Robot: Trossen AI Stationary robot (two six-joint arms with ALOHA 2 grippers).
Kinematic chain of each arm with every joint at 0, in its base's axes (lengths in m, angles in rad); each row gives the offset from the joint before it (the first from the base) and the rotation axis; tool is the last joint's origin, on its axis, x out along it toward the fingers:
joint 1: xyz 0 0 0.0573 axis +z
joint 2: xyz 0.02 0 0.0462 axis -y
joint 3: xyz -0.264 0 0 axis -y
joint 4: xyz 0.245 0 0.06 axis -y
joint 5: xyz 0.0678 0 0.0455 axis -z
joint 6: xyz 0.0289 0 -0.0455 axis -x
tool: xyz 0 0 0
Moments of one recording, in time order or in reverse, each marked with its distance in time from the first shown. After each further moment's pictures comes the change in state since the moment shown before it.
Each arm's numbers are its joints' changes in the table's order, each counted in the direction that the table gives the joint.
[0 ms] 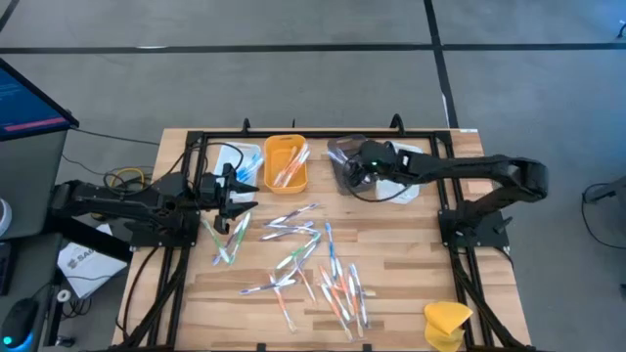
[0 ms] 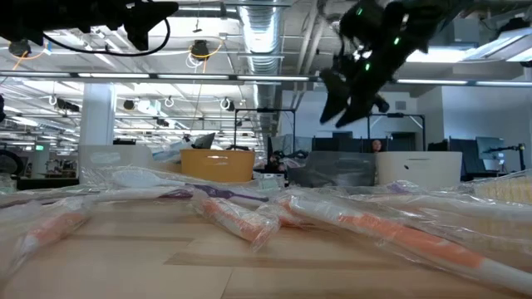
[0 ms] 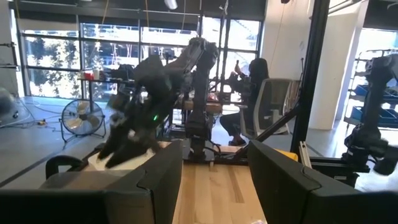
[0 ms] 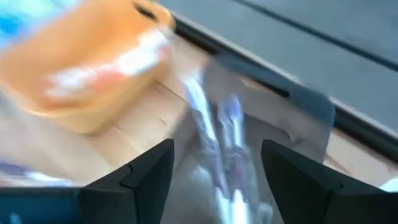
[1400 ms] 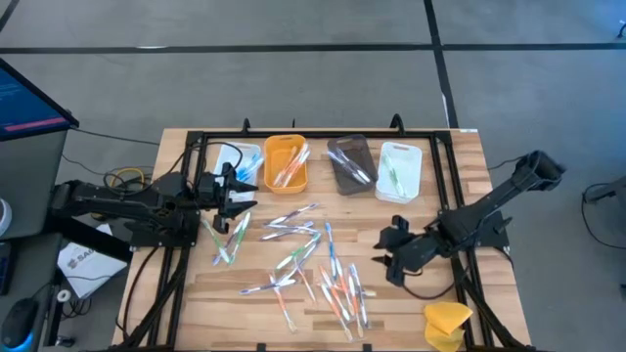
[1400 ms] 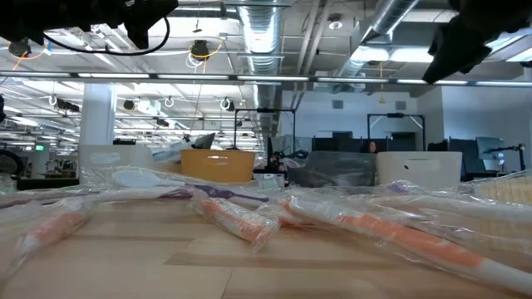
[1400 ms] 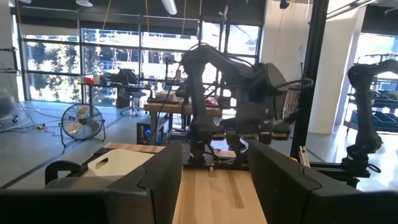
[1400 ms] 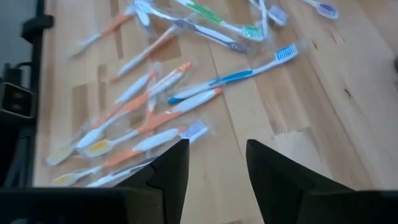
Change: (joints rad) left arm 0.000 0.000 0.000 0.021 0.000 0.000; right arm 0.867 0.167 -0.008 -0.361 -0.015 -0.326
